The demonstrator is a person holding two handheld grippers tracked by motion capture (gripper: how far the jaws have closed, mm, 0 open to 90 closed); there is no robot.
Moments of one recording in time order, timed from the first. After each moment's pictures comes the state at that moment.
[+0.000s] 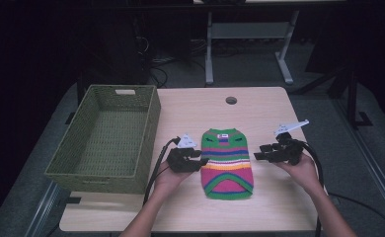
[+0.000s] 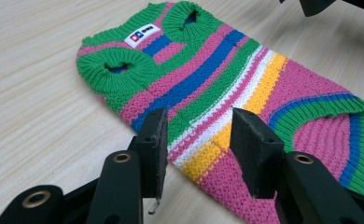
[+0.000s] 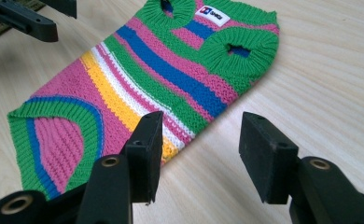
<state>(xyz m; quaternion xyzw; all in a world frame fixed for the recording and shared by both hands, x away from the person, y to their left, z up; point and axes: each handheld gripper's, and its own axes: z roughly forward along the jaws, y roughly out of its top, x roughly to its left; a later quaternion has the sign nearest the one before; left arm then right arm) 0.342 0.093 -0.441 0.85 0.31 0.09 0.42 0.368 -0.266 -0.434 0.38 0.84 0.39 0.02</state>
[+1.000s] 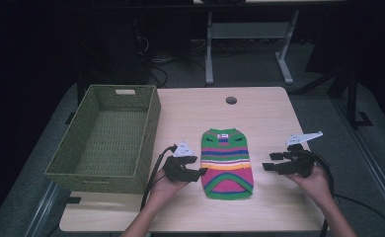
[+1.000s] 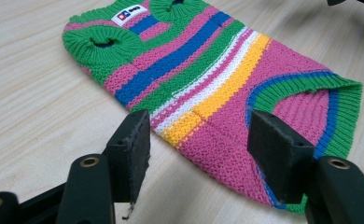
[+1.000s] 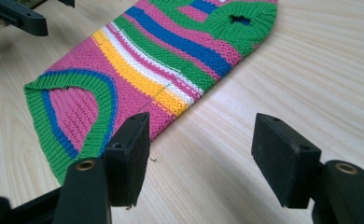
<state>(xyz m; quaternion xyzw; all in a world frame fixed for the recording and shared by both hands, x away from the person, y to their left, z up) 0.321 0.101 -0.447 0.85 0.31 0.08 0.43 0.334 -0.289 -0.440 0.39 0.83 0.40 0.03</state>
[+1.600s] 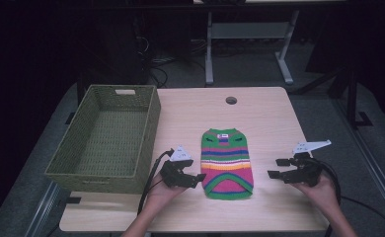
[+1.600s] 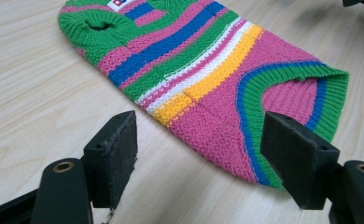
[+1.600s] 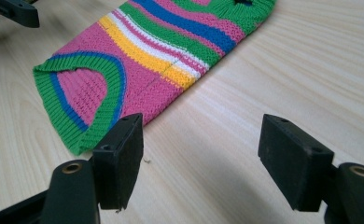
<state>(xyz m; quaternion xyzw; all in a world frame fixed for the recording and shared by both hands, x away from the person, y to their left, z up) 0.308 0.110 -0.448 0.85 0.31 0.07 0.42 0.309 -0.301 -0.444 0.39 0.83 0.41 0.04</state>
